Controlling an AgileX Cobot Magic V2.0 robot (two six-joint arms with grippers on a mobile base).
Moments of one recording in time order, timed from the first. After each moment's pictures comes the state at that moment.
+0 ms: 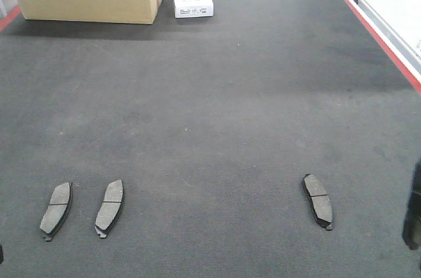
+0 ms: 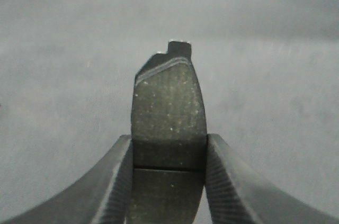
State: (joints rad) left arm -0.40 0.30 -0.40 0.06 0.67 -0.23; right arm 0.21 0.47 -0.50 0.08 0.54 0.01
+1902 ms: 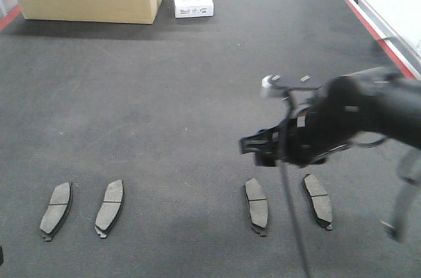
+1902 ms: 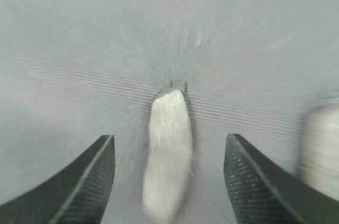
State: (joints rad) left arm -0.40 0.30 -0.40 0.06 0.68 -0.23; right arm 0.41 1.58 -1.14 0.04 0.71 0.23
